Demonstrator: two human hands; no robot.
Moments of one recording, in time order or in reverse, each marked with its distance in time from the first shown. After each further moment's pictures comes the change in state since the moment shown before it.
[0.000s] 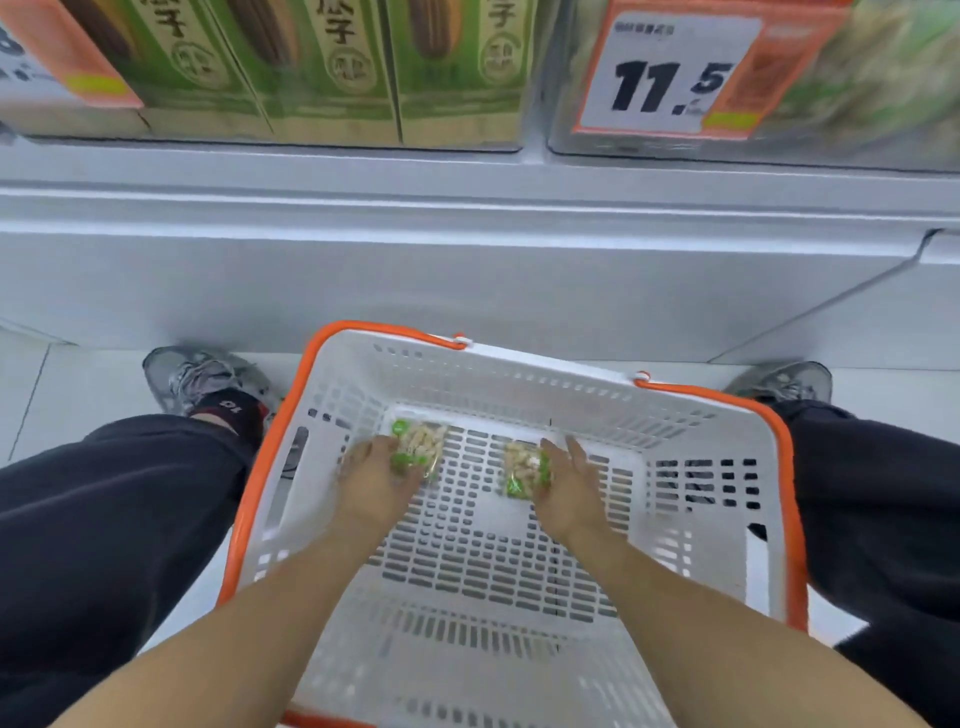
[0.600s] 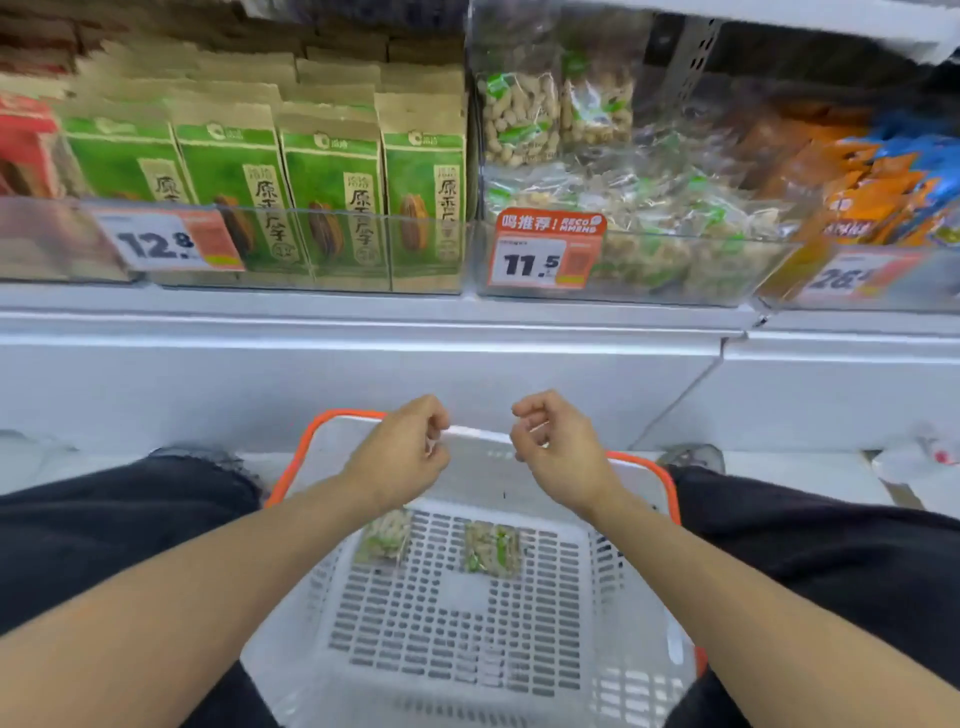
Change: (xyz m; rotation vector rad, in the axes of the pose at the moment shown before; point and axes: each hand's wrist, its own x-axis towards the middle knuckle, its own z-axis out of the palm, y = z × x) left_hand -0.068 0.141 -0.121 -0.093 0.086 0.728; right_hand -0.112 -0.103 -0.165 0.368 0.388 -0.569
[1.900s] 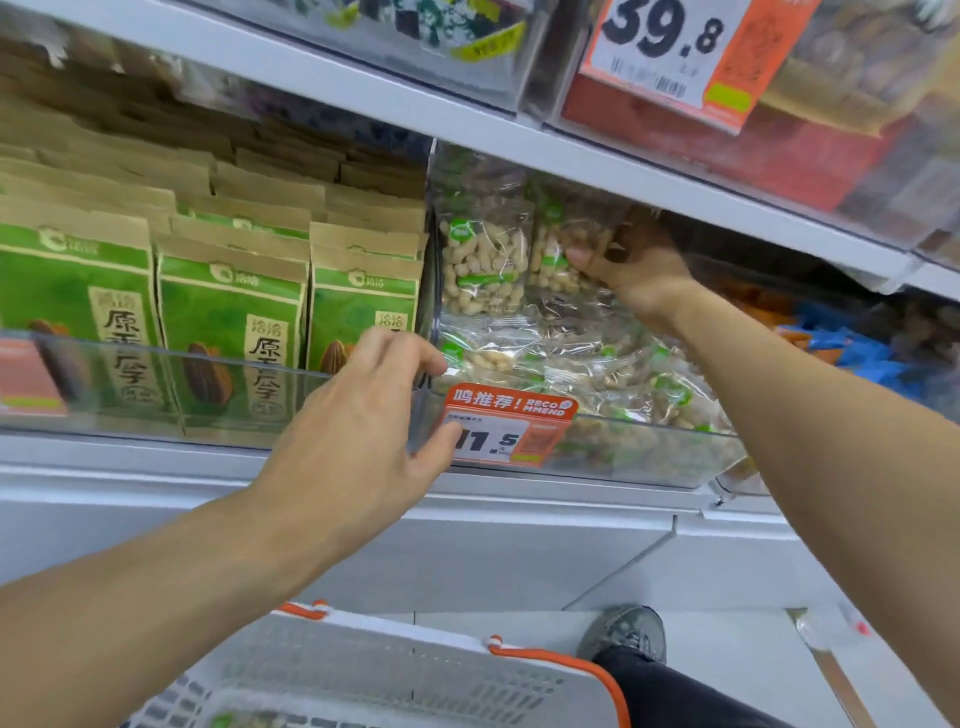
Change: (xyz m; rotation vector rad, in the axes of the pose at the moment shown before) left_hand 0.095 0.113 -0.098 0.171 0.396 0.252; right_hand 0.266 -0.140 -0.188 -0.292 0.202 -0.159
